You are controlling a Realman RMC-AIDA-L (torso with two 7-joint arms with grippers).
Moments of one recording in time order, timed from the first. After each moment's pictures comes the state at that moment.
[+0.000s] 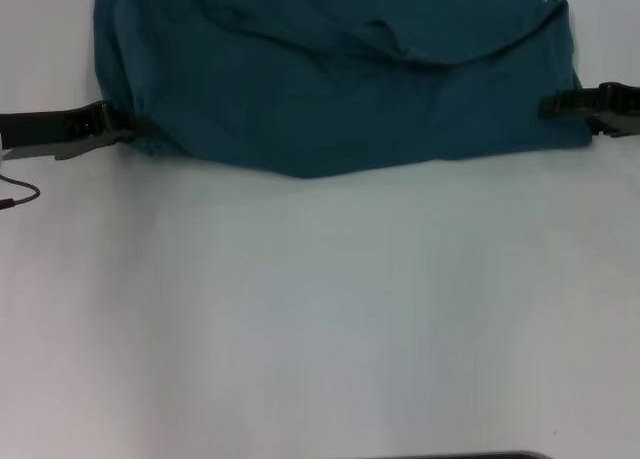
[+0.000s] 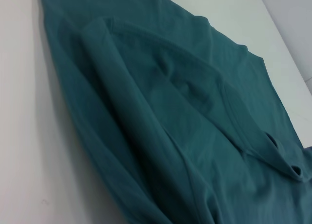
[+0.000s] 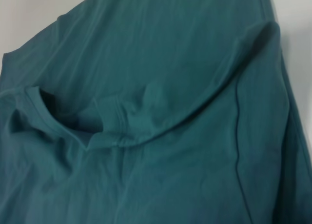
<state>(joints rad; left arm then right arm) -0.52 -2.07 -2.39 -0.78 -0.95 1.26 -2.37 0.60 1.93 -0.60 -0.58 -2.38 -1.23 2.35</state>
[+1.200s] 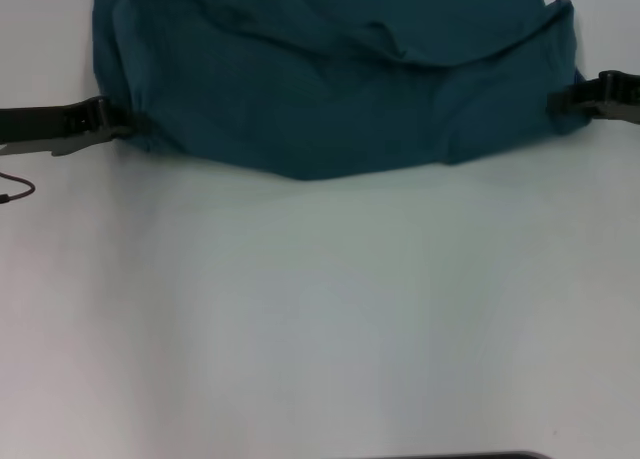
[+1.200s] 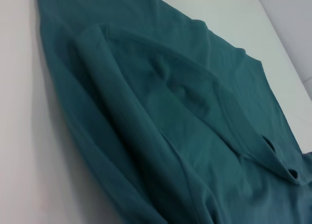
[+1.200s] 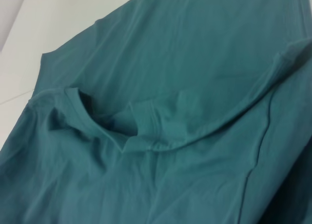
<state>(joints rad) -0.53 -2.06 -2.39 -0.78 -0.96 1.28 -2.38 0.61 1.92 -0.57 -0.60 -2.34 -1.31 2.30</state>
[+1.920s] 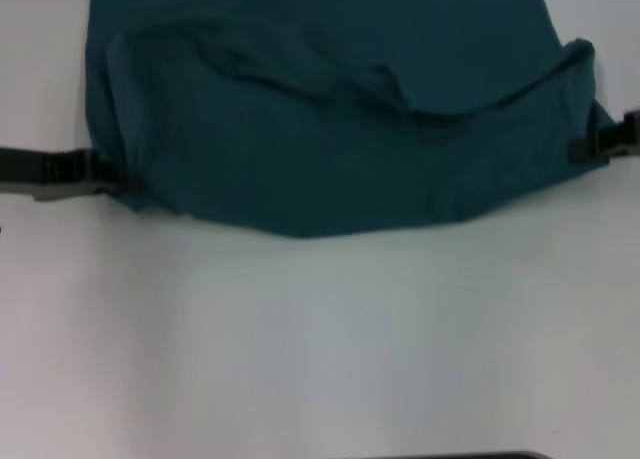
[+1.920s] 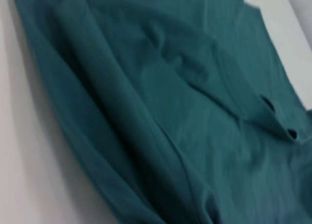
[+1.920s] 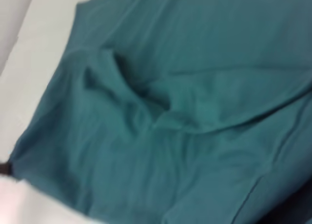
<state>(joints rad) -0.54 -2.00 -2.39 -0.79 -0.84 1.51 -2.39 0.59 1.87 -0.60 -0.69 -2.40 -1.63 2.30</state>
